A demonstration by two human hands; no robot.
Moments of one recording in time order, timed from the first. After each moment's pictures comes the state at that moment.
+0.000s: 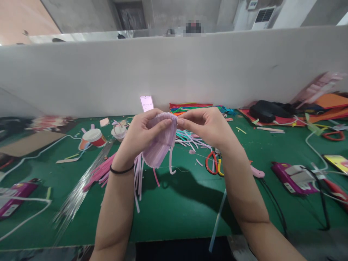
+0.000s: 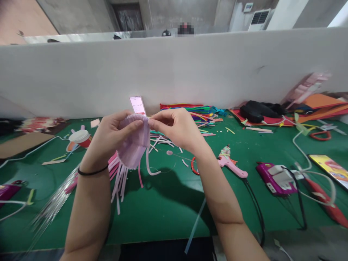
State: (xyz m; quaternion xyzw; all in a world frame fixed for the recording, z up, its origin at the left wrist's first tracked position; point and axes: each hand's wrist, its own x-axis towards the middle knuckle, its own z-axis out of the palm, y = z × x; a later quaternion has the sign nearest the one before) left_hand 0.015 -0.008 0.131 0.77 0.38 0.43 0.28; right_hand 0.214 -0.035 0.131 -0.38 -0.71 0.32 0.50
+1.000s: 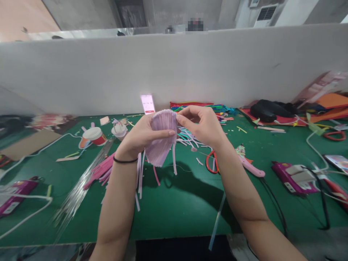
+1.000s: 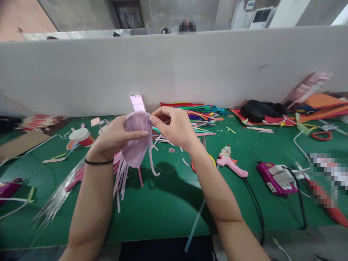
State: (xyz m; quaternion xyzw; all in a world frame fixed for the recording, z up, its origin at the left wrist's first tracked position) left_hand 0.014 0.005 0.119 0.71 0.33 0.39 0.48; right_hand 0.206 -0.018 0.117 -0.41 -0.72 0.22 0.52
